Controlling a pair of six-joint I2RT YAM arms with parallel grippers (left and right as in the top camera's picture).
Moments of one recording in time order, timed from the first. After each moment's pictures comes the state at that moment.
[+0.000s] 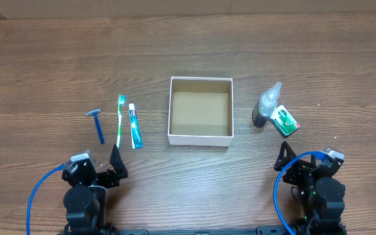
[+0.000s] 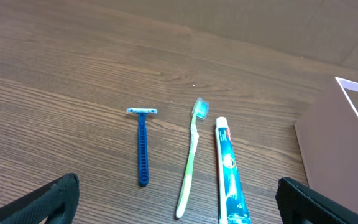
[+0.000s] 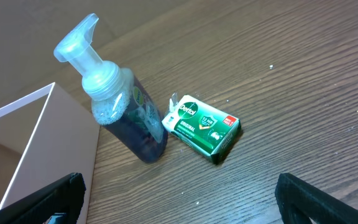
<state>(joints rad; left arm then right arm) 0.05 0.02 0.13 -0.45 -0.06 -0.23 0.02 0.04 0.17 -0.54 0.06 0.44</state>
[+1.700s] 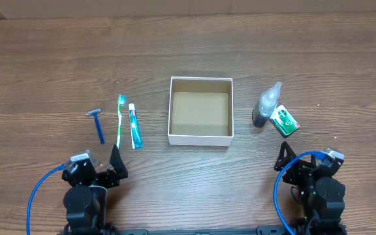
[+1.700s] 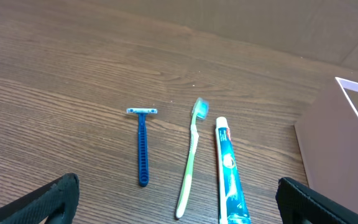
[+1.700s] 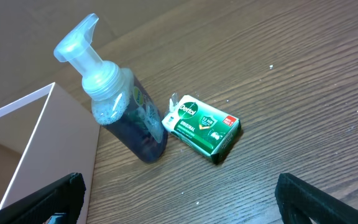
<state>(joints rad) 0.05 0.02 0.13 -0.45 -0.06 -0.23 0.02 0.04 0.17 -0.54 0.06 0.44</state>
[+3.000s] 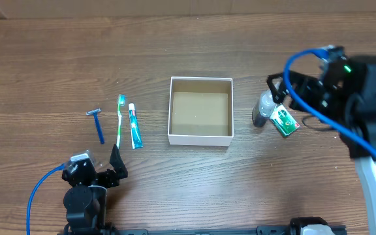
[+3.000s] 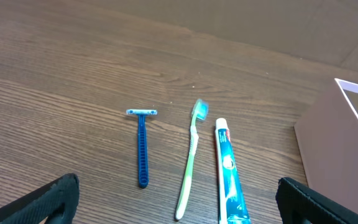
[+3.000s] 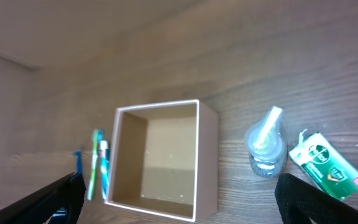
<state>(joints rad) 0.05 0.02 0.13 -0.44 -0.06 -0.23 0.05 1.24 1.39 -0.96 -0.33 0.36</state>
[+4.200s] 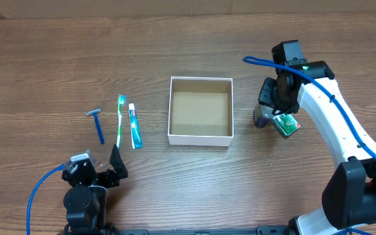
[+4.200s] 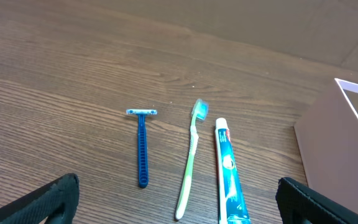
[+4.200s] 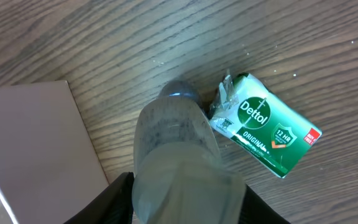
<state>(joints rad) 0.05 0.02 0.13 -0.44 -0.06 -0.23 0.15 1.72 1.39 -1.02 0.05 0.51</state>
